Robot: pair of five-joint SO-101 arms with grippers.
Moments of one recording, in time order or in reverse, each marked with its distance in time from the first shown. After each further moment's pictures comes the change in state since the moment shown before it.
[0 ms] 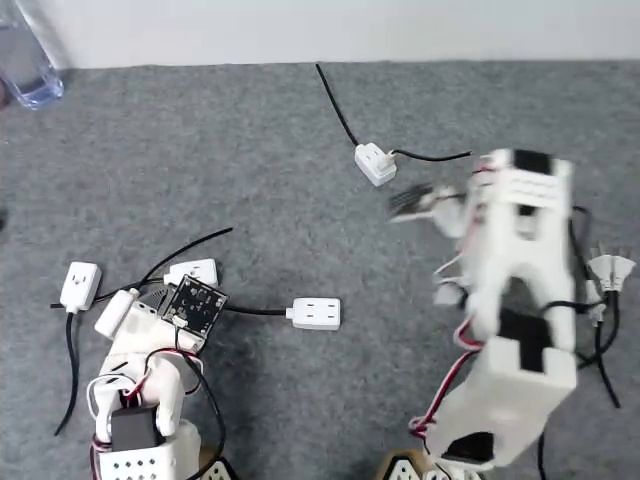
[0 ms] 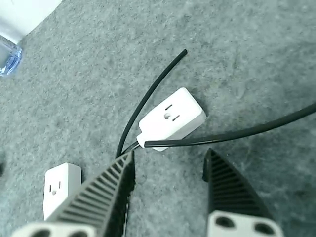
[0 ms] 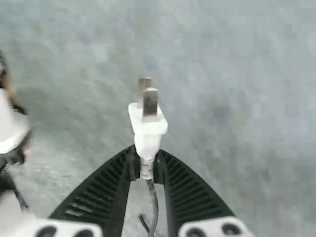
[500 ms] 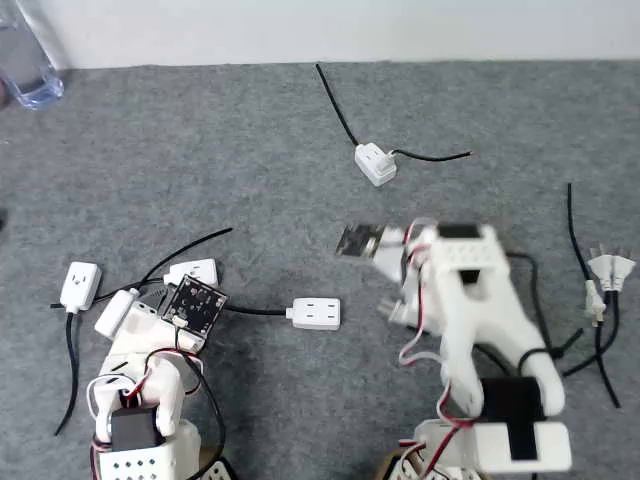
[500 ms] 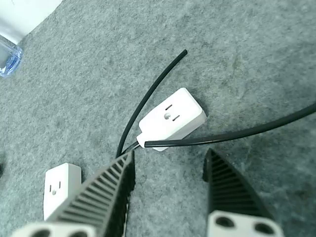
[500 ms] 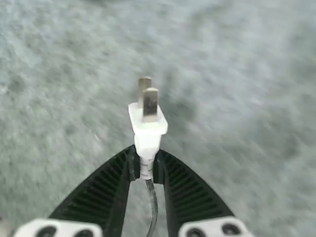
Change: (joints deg) left arm 0.0 0.0 0.0 0.0 -0.1; right arm -11.2 -21.0 41.8 -36.2 -22.0
